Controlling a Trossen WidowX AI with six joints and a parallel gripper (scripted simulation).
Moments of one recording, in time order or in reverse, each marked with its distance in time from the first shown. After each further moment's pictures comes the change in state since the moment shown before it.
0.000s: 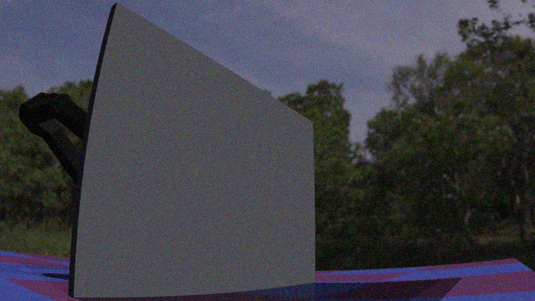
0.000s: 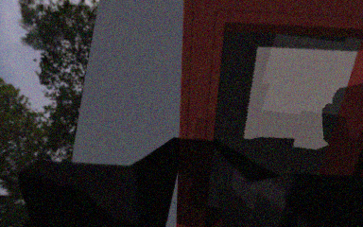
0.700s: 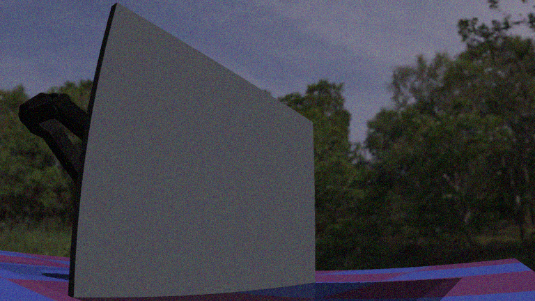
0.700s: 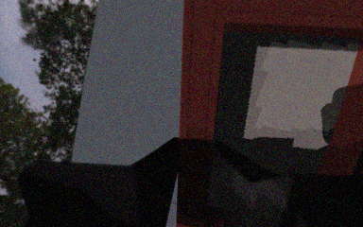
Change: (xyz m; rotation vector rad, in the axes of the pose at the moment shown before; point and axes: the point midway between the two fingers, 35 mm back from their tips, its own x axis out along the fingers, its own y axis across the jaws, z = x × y) arm 0.000 0.000 0.000 0.000 0.001 -0.002
